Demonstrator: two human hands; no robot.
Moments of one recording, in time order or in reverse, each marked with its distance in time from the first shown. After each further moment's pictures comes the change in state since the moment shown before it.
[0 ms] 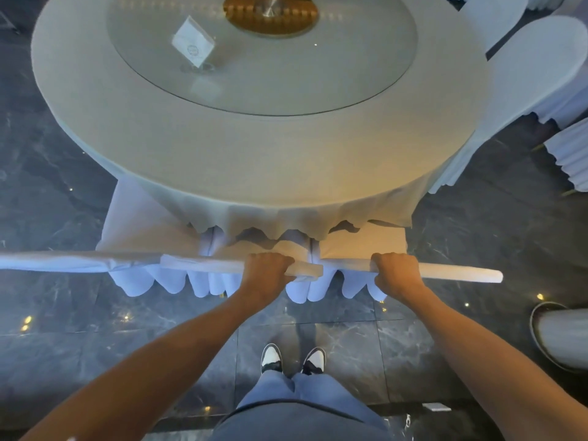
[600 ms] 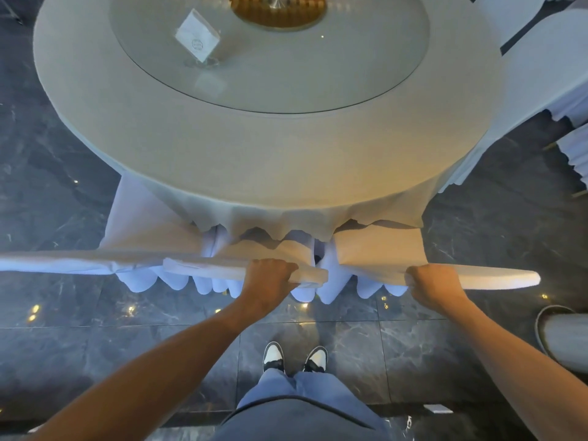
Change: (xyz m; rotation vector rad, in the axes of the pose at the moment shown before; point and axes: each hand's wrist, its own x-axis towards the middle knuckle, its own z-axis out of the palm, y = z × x) left_hand -0.001 -0.003 0.005 -0.039 0.066 0.023; right_hand -0.001 0.061 0.025 -0.136 -0.010 -0.009
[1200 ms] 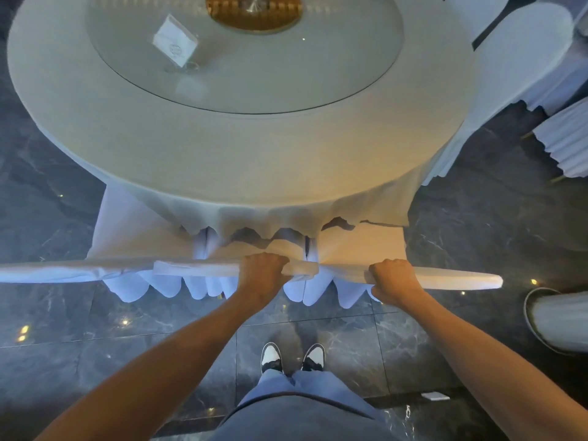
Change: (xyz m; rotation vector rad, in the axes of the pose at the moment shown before) left_hand 0.006 0.015 -0.004 0.050 -0.079 -0.069; right_hand -0.018 -0.057 -0.025 0.060 -0.035 -0.081
